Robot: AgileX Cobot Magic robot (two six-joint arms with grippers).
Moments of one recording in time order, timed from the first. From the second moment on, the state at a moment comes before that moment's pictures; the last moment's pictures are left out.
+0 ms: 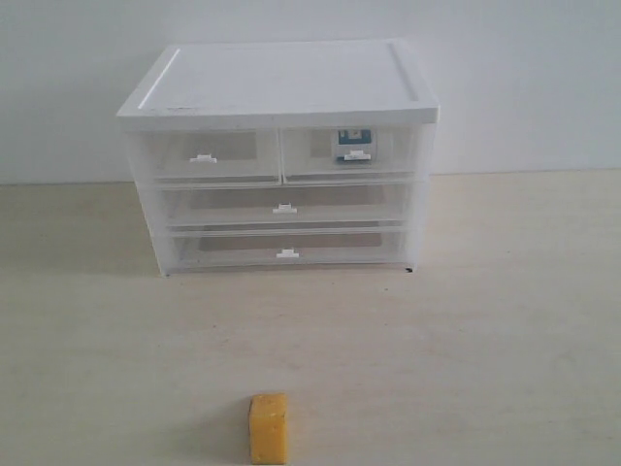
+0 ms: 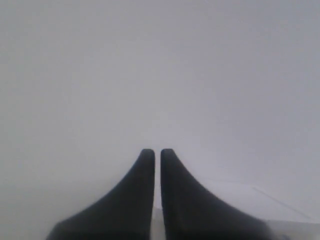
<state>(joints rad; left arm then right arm) -0.02 0.30 -0.14 0.21 -0.46 -0.42 0.12 0.00 0.00 -0.01 0.33 -0.02</state>
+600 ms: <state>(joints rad) -0.05 0.98 -0.37 0.43 -0.42 -0.50 0.12 0.00 0.00 -0.01 0.33 -0.02</state>
